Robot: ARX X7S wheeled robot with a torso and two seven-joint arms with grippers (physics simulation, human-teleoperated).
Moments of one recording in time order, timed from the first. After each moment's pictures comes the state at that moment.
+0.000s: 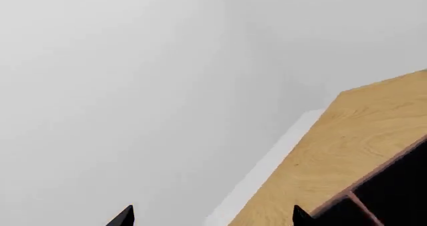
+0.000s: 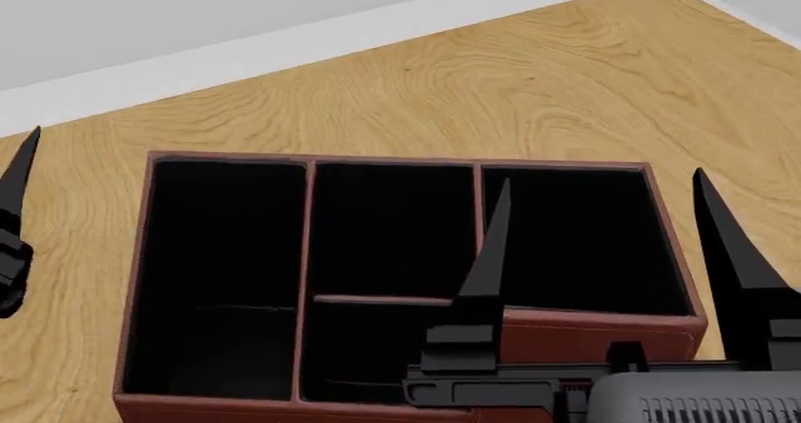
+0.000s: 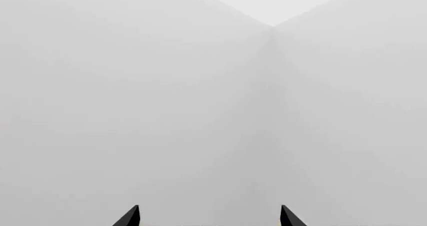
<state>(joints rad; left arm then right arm) -0.74 -0.79 0.14 0.83 -0.55 -1.10 -0.09 0.34 0.57 -0.26 -1.02 0.50 0.69 0.67</state>
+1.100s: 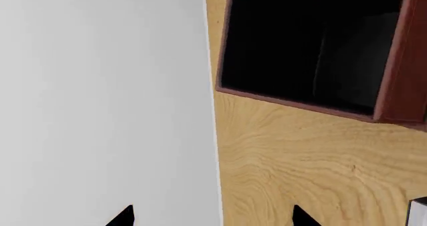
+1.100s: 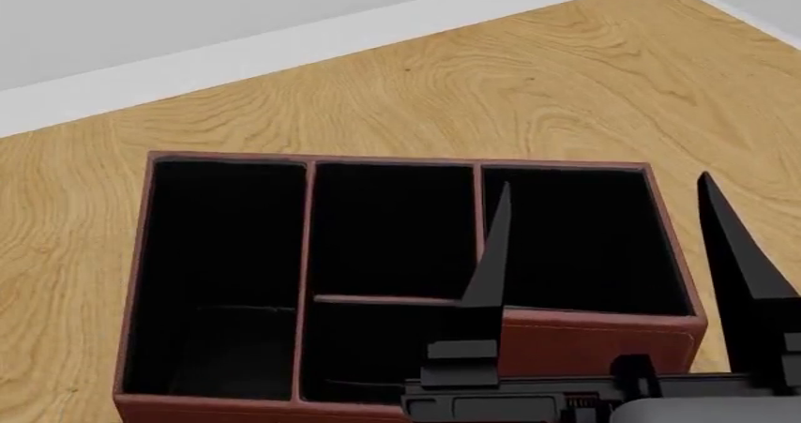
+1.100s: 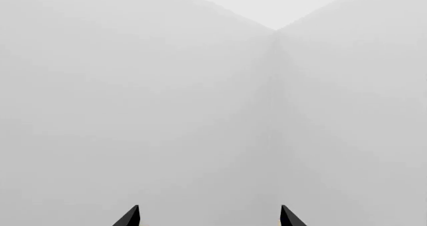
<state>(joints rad) -1.03 -1.42 0.82 0.80 -0.15 -0.83 0.48 0.33 0.65 -0.28 -1.03 0.57 0.59 0.74</state>
